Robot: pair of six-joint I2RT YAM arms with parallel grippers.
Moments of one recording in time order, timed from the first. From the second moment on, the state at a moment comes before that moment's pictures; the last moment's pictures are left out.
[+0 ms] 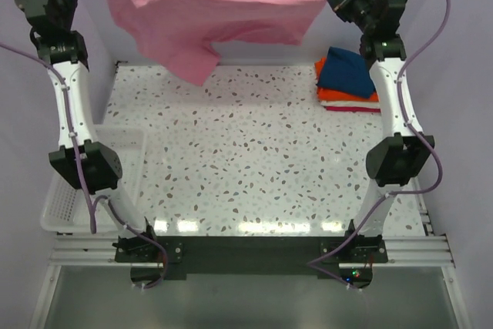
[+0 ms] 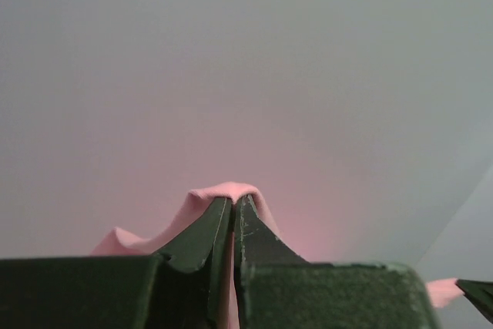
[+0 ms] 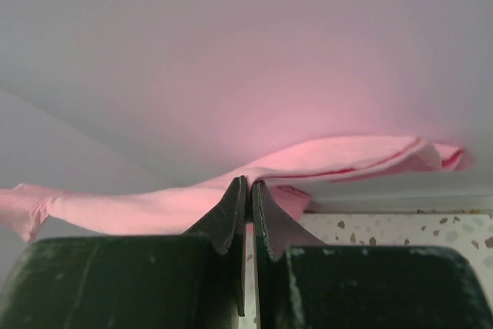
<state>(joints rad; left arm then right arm) 0.29 1.93 2.25 0.20 0.44 -0.76 0.03 1.97 2.20 -0.15 -0.29 0.78</state>
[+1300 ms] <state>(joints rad) 0.19 0.72 0.55 -0.50 -0.02 -0.81 -0.03 1.44 0.73 -0.22 -0.24 0.67</state>
